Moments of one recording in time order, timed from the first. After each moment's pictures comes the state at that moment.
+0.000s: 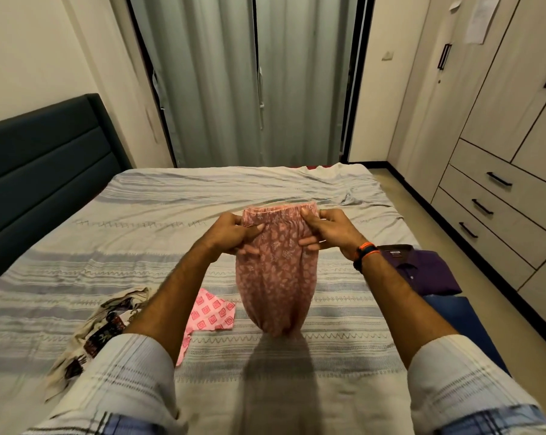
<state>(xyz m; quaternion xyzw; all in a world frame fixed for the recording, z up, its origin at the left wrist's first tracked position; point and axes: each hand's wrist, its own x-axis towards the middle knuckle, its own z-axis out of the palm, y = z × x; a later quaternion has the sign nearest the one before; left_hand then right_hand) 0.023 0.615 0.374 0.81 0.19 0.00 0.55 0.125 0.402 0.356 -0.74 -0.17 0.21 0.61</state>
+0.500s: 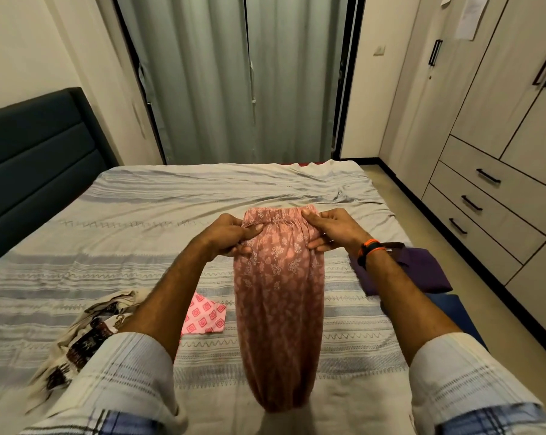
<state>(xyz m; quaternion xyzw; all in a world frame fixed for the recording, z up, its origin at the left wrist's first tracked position) 0.053 0.615 0.364 0.79 0.18 -0.06 0.58 0.150 0.381 0.352 -0.77 -0.15 0.21 0.59</state>
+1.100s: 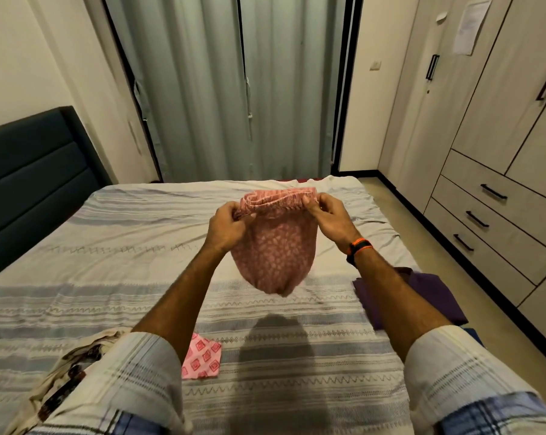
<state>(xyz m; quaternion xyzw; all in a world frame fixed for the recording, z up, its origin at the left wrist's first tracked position) 0.165 0.640 0.383 0.84 0.18 0.21 0.46 0.259 0.433 0.376 -0.79 -0.21 0.00 0.57</state>
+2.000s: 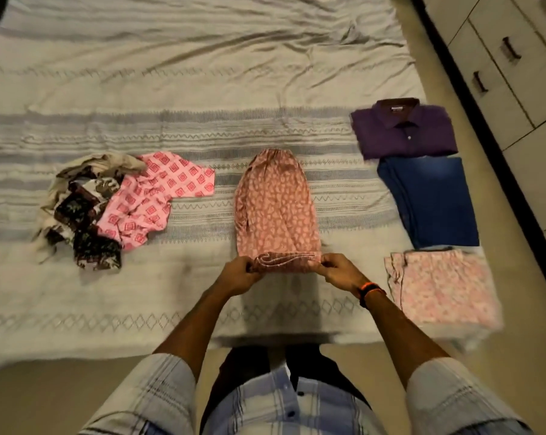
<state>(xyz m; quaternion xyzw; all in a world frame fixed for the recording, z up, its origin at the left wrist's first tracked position) -0.128 0.527 0.069 0.85 0.23 -0.26 0.39 -0.037 0.275 0.066 -0.81 -0.05 0.41 0.42</state>
